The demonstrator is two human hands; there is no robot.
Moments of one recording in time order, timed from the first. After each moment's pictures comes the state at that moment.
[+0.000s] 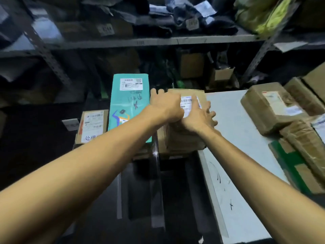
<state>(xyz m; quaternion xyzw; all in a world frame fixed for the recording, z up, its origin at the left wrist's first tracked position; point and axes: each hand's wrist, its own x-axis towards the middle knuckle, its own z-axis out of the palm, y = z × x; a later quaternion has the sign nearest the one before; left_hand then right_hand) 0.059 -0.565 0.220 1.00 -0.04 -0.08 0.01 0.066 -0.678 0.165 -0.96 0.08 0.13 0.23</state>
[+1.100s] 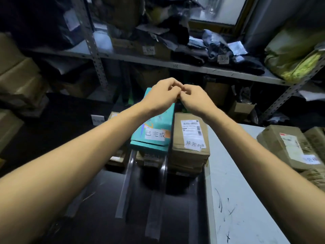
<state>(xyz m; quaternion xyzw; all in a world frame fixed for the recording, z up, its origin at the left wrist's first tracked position) 0.027 -0.487 0.286 0.85 0.07 0.10 0.51 0.079 -0.608 0.286 -0.89 -0.22 0.10 0.38</state>
